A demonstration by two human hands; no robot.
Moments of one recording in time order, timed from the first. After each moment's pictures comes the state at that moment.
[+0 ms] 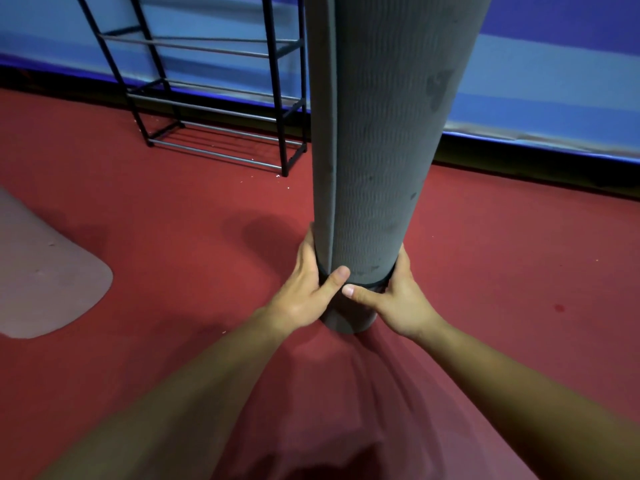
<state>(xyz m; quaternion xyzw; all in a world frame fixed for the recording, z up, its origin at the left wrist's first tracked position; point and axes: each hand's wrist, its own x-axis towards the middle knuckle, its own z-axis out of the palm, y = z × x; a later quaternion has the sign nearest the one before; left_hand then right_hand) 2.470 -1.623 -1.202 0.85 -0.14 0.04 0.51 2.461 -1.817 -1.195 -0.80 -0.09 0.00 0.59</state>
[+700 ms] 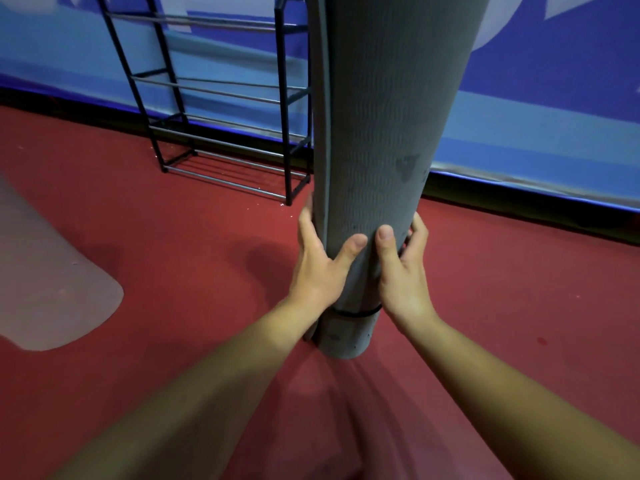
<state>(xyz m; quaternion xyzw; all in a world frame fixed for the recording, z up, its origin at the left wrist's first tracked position) 2.478 -1.659 -1.109 0.75 -0.06 0.22 0.62 2.462 -1.794 -1.093 -0.73 -0.05 -0.16 0.66</state>
